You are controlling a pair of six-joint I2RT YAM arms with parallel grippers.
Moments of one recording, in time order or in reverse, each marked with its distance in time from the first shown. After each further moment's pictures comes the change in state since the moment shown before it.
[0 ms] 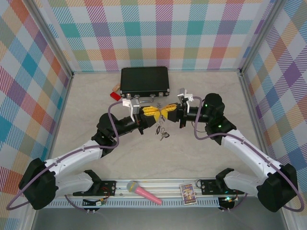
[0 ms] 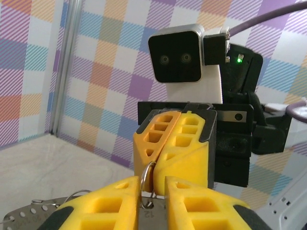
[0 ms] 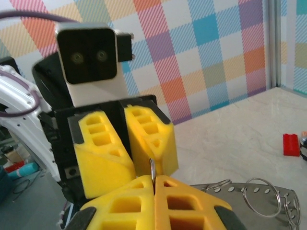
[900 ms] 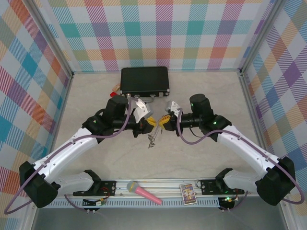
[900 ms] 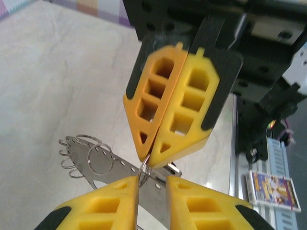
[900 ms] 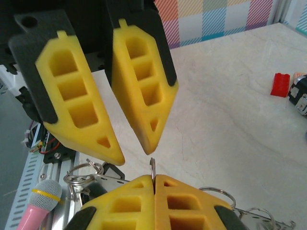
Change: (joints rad) left arm 0.035 0.050 0.417 -1.178 0.080 0.563; right arm 0.089 0.070 0.100 -0.494 0.131 -0.480
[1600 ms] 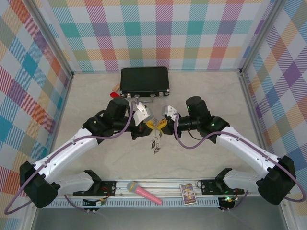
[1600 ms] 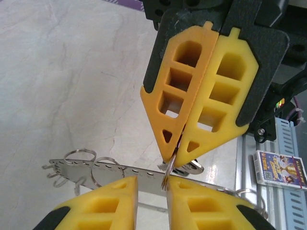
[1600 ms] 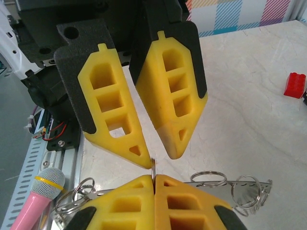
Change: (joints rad) left arm 0.002 -0.011 -0.026 -0.029 -0.019 0.060; right arm 0.058 0.000 0.000 -0.029 0.027 -0.051
